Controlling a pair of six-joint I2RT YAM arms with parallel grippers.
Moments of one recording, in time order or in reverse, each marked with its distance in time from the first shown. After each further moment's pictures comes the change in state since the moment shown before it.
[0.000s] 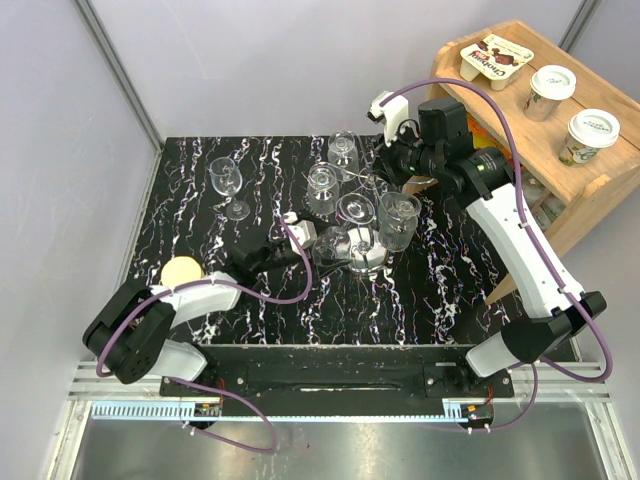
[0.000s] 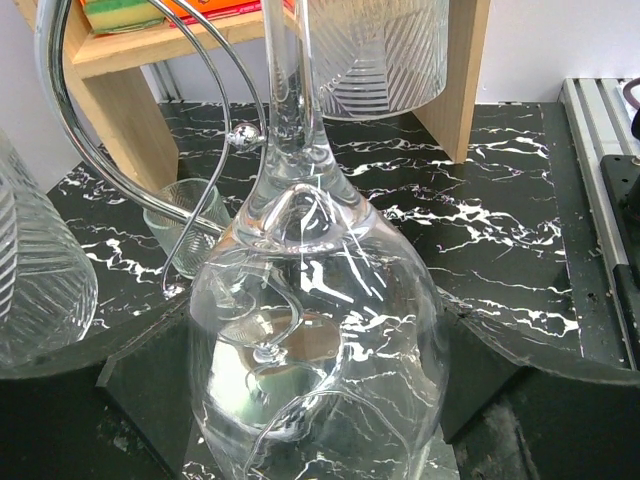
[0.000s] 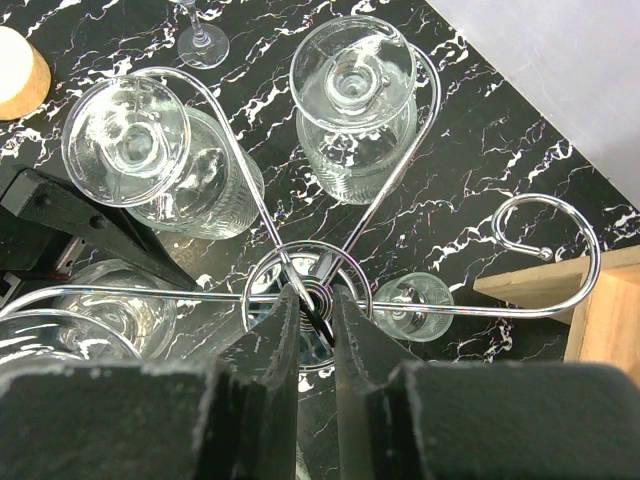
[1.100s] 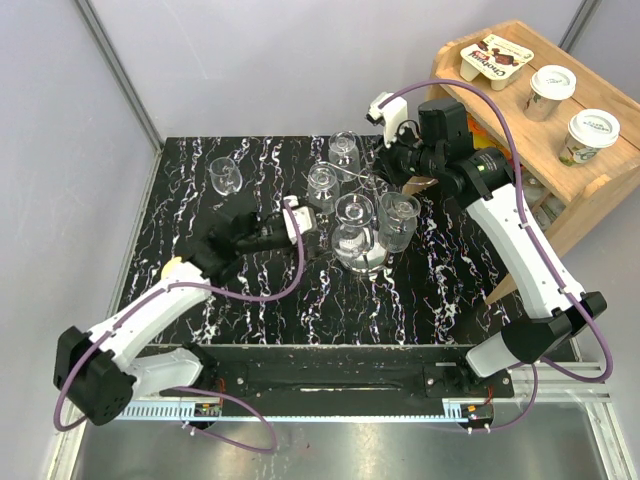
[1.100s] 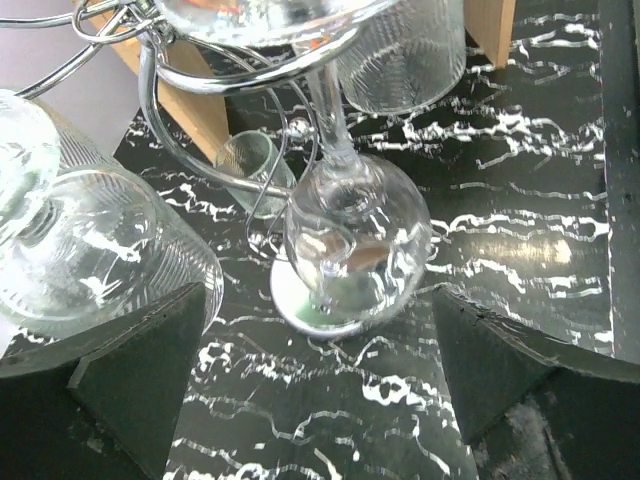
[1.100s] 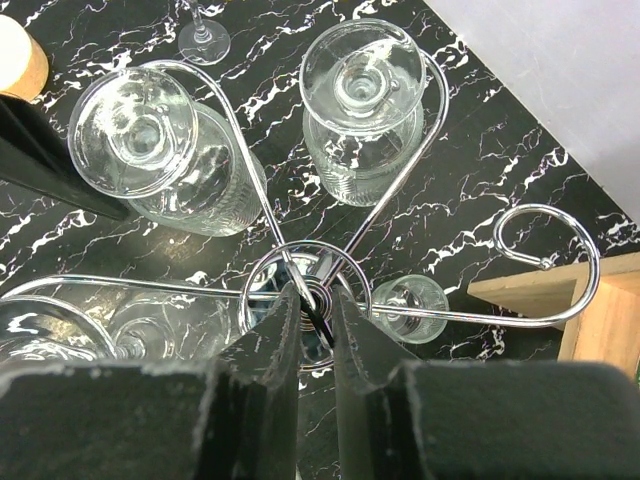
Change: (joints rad) left arm 0.040 -0.244 0.297 -0.836 -0.025 0.330; right arm 0.000 -0.001 -0.001 -0.005 -0.006 -0.028
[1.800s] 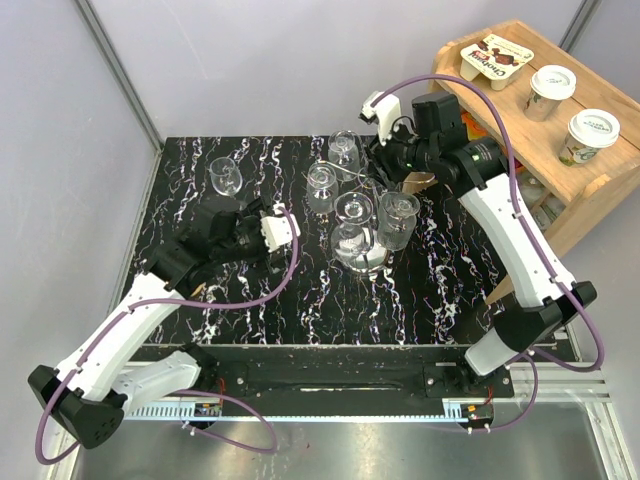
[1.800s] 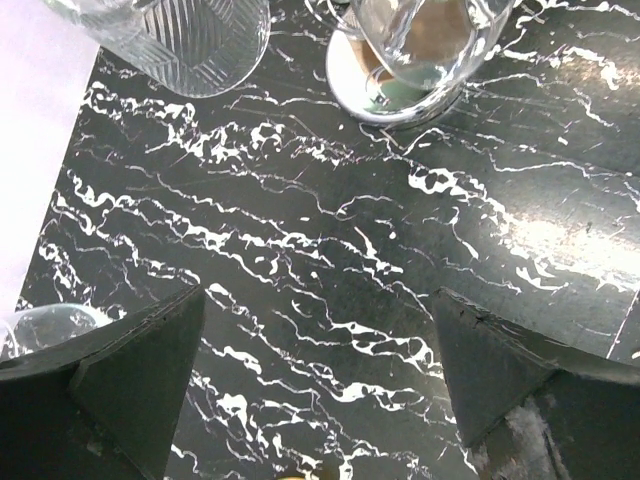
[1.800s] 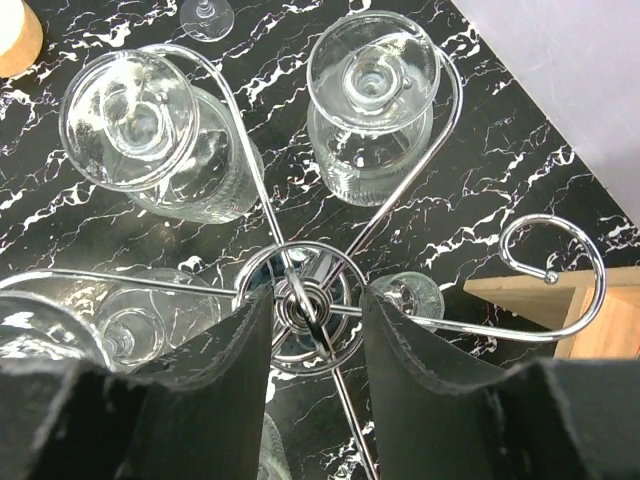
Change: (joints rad) left arm 0.039 -0.159 0.203 -0.742 -0.344 0.237; right arm 0.000 0.062 0.091 -0.087 -0.023 -0.058
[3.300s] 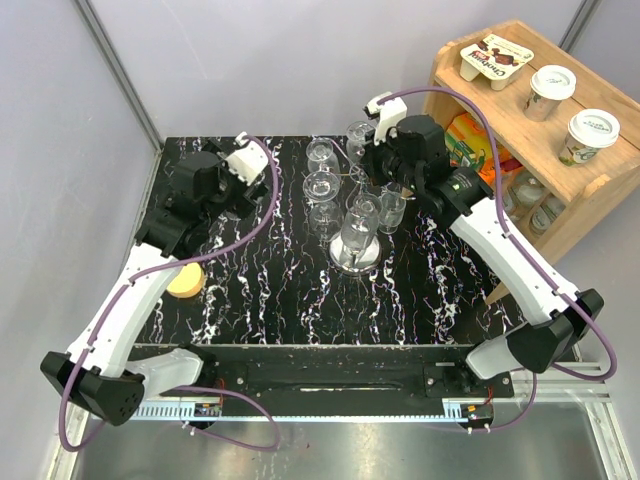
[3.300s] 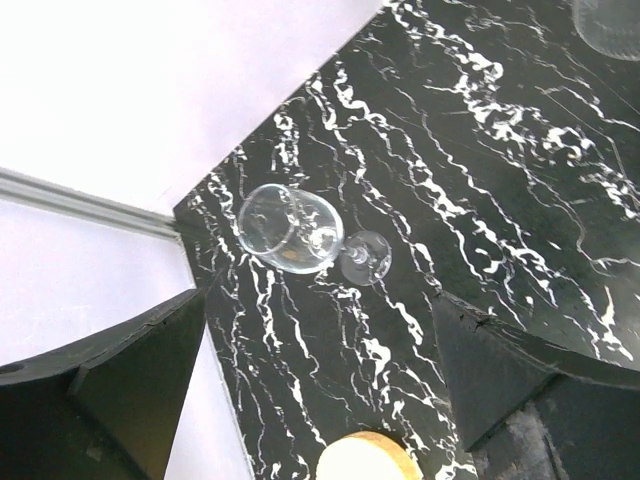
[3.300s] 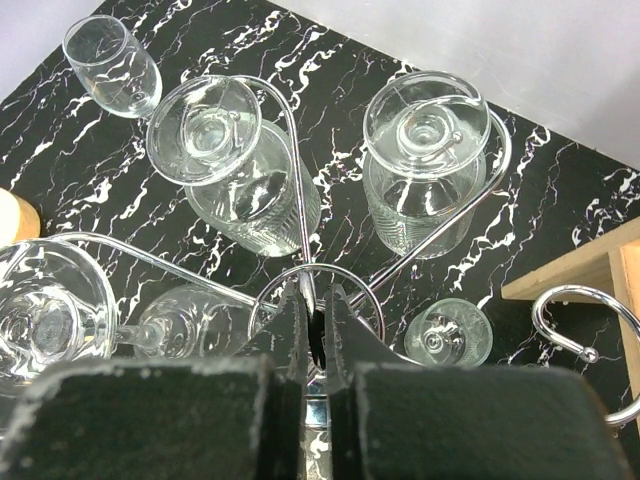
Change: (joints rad) left arm 0.161 0.150 0.233 0.094 -0.442 -0.116; right arm 0.113 -0.103 -0.280 0.391 0.318 0.361
